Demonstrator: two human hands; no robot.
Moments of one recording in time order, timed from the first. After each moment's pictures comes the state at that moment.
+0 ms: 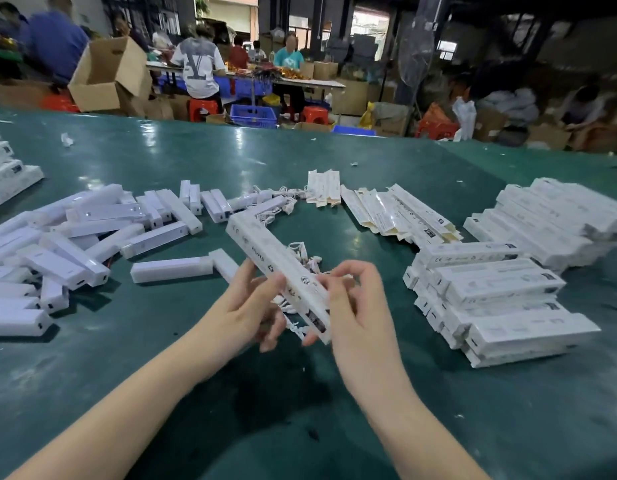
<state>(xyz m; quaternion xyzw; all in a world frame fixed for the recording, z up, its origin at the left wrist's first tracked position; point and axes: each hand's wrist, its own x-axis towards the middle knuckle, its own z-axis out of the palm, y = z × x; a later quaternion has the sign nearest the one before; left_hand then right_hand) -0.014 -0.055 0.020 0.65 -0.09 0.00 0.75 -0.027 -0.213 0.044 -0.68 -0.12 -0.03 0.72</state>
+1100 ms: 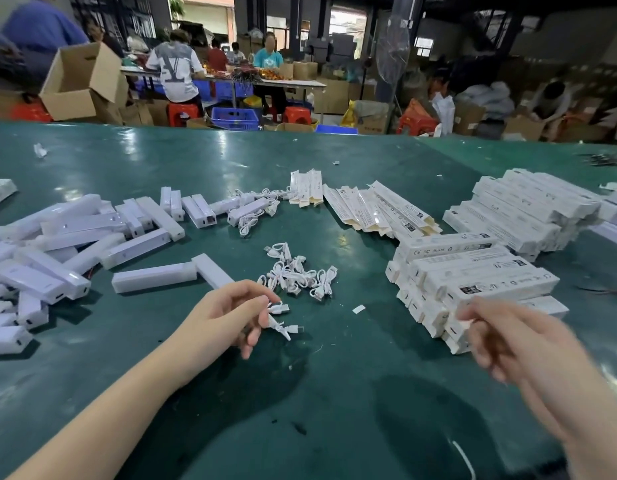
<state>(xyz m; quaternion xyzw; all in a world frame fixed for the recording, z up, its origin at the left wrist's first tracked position) -0.015 -0.053 0.025 0.72 -0.05 -0.03 0.69 -0.042 -0.376 0.061 -0.78 0.07 -0.06 0.62</state>
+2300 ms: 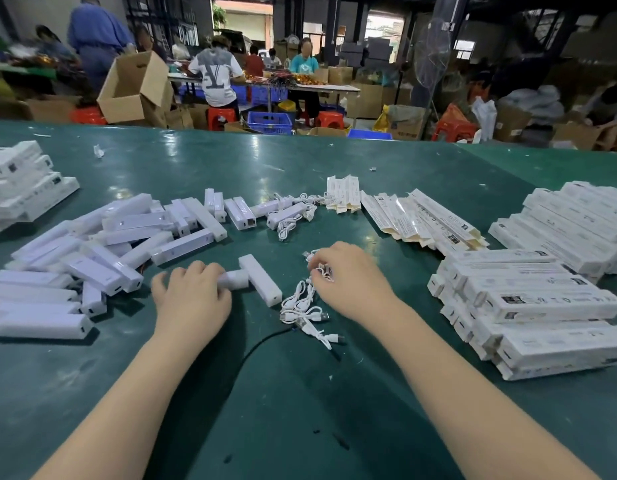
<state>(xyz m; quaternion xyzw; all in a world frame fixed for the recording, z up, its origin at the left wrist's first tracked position) 0.016 0.021 0.007 0.97 0.19 0.13 0.09 0.073 -0.189 0.049 -0.95 -0.24 -0.07 0.17</state>
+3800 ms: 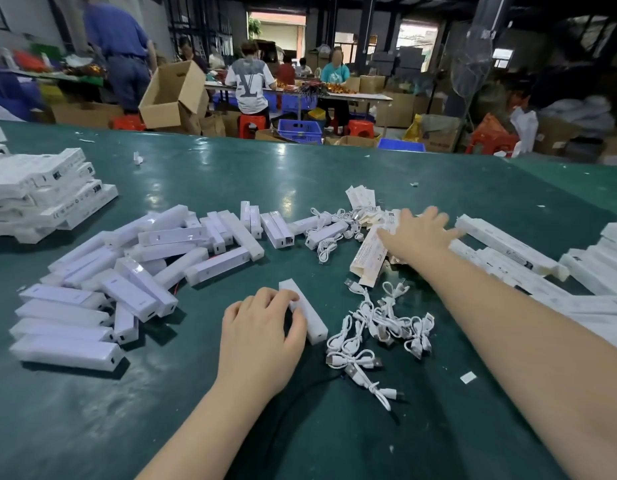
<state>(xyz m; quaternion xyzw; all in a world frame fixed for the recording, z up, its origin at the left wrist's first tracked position) 0.019 -0.002 -0.001 0.96 0.12 0.19 0.18 0.242 -0.174 0.055 -1.00 0.05 -0.06 0.01</state>
